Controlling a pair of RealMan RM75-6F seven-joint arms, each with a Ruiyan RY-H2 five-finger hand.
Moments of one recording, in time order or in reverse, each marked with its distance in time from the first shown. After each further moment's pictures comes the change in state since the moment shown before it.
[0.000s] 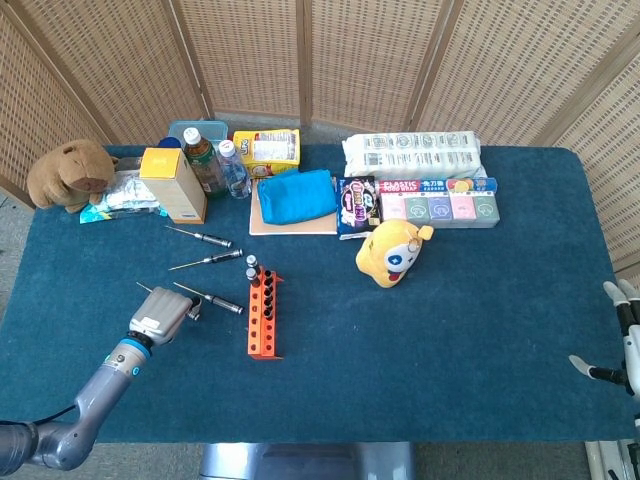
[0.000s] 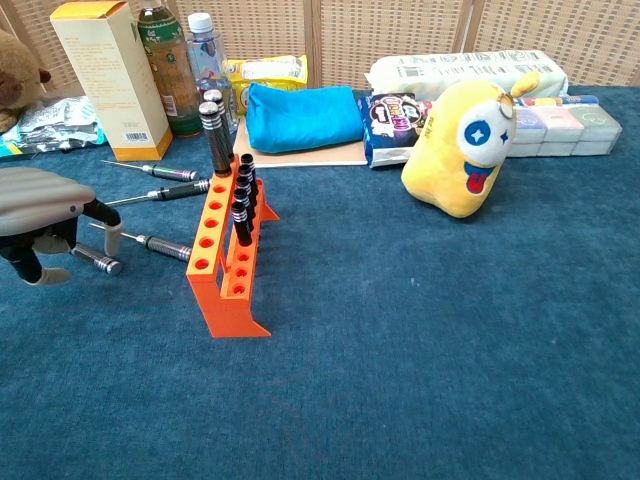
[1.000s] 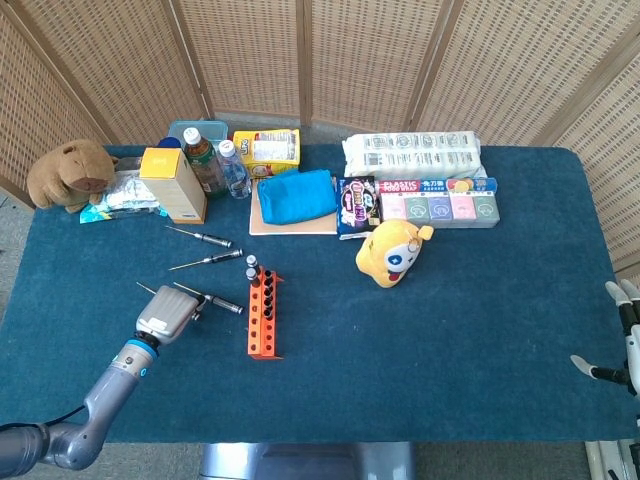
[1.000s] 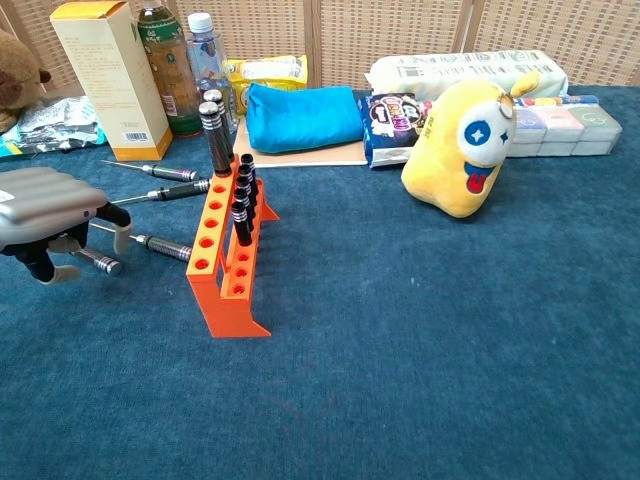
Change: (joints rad) left arm 0.035 -0.063 -0.030 0.057 0.037 0.019 0.093; right arm 0.001 0.007 -0.001 -0.002 0.004 -0.006 0.011
